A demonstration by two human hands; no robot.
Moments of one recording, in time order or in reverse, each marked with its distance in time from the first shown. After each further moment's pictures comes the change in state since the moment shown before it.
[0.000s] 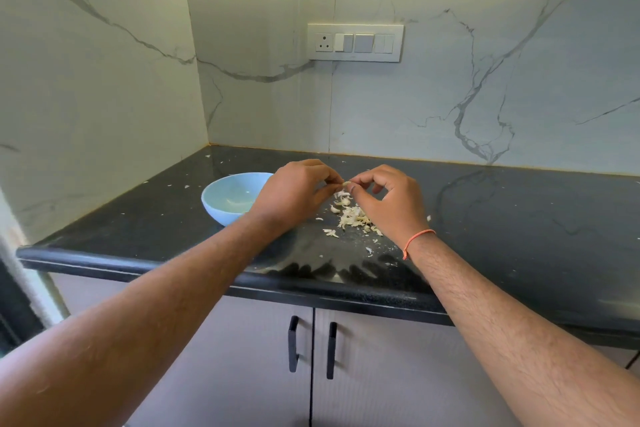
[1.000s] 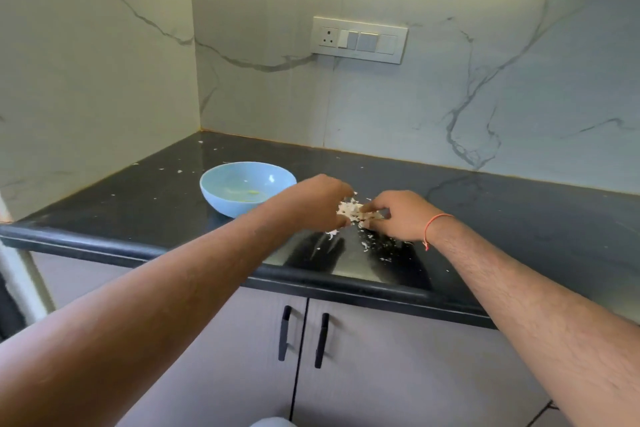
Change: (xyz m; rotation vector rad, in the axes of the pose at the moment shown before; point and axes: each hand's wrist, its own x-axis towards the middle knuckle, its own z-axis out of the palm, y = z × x) left_hand 0.007 0.030 0.007 0.143 -0.528 -0.052; right_hand 0.017 0.018 -0.033 -0.585 -0.824 0.163
